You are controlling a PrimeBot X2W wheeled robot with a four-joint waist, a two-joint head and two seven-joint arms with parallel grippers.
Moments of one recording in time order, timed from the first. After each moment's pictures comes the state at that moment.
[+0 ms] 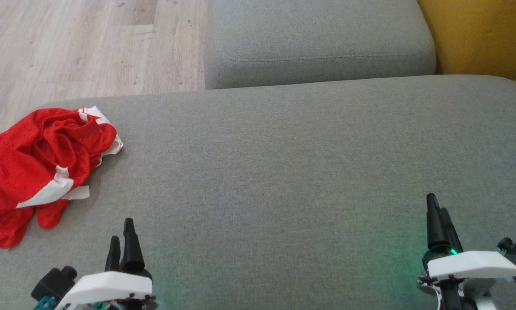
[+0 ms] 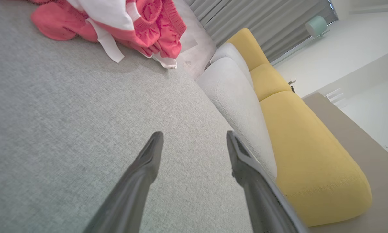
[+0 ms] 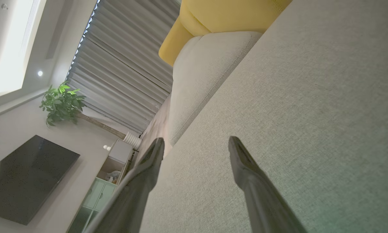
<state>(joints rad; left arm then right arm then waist) 0.02 0.04 -0.09 0.26 -1.00 -0.02 -0.04 0.03 -0.04 0.00 0.27 0.96 0.13 -0.04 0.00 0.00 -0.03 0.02</state>
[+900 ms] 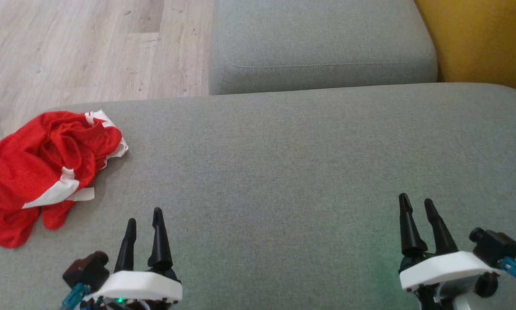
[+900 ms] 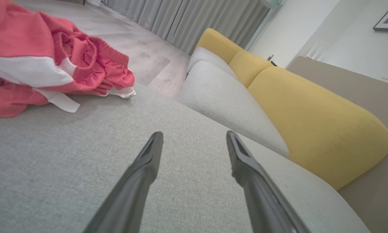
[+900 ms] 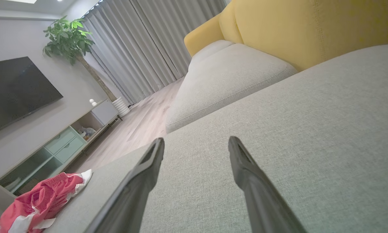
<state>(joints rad) 0.02 0.04 -0.19 0.22 -0.63 0.00 -0.12 0.04 -0.04 0.06 0.24 0.53 0.13 -0.12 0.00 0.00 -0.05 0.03</state>
